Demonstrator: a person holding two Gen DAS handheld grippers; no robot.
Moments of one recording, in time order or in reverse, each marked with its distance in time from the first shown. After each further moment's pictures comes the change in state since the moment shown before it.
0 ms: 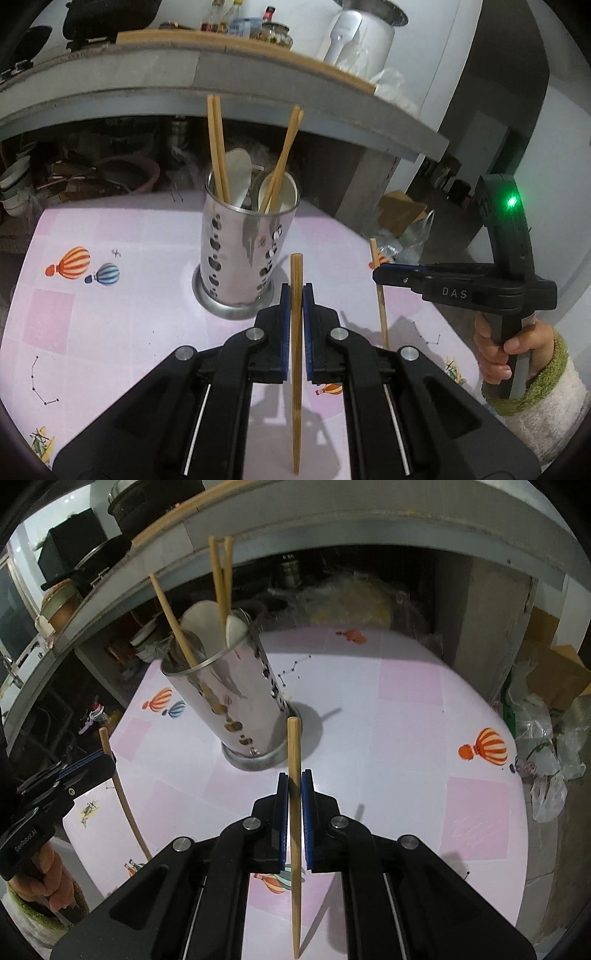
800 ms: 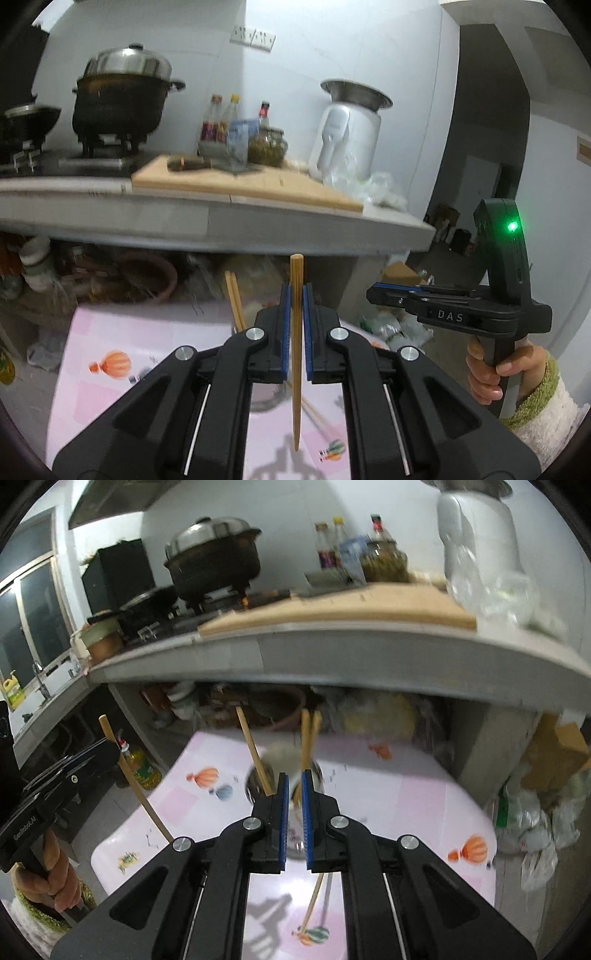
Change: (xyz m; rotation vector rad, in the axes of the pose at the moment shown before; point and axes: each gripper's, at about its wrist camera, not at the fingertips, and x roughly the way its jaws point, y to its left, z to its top) left arm -0.100 -0.017 0.103 0.065 -0.283 0.038; right arm -0.098 0.064 0.091 -0.135 -0.245 0.049
